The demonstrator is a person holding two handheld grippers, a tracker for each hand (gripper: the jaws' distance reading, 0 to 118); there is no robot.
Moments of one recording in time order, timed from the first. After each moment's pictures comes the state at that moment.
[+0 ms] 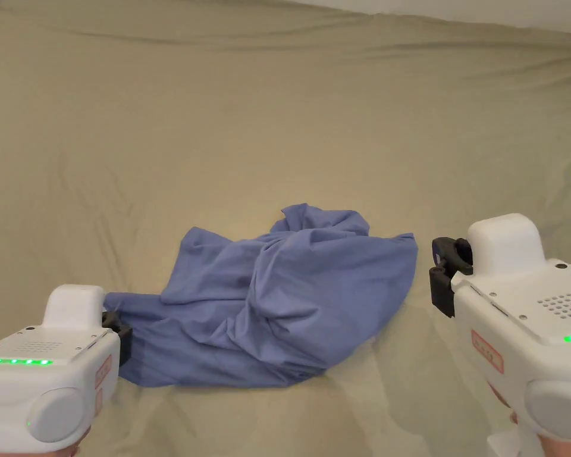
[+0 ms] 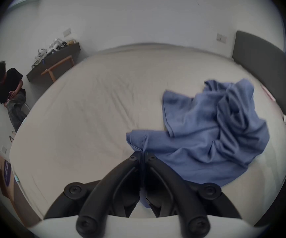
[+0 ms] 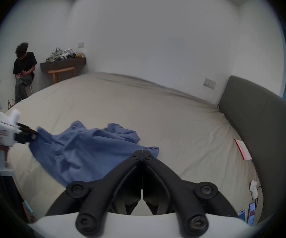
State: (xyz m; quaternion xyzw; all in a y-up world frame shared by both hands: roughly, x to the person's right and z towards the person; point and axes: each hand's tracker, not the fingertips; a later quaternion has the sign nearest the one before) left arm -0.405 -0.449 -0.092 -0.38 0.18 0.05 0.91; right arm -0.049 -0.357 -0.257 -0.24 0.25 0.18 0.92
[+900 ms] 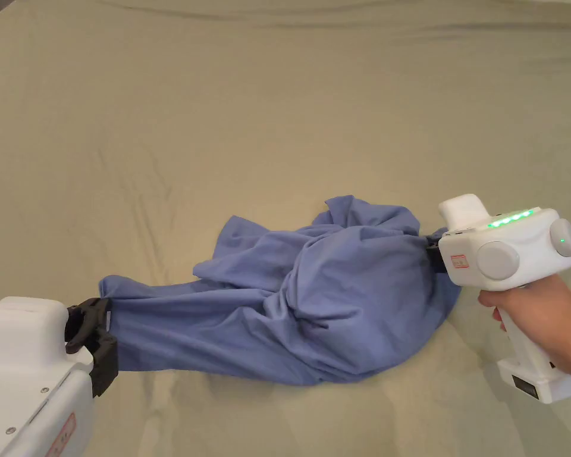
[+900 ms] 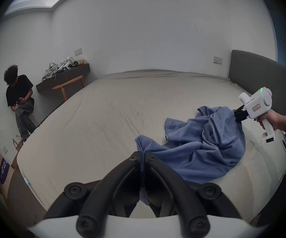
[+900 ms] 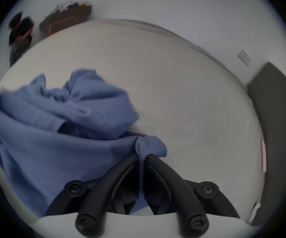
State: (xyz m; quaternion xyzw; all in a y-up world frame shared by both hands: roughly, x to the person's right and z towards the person) left arm -0.396 -0.399 -0.032 -0.29 0.19 0.03 0.94; right arm -0.111 -0.462 -0.411 -0.41 0.28 0.24 0.83
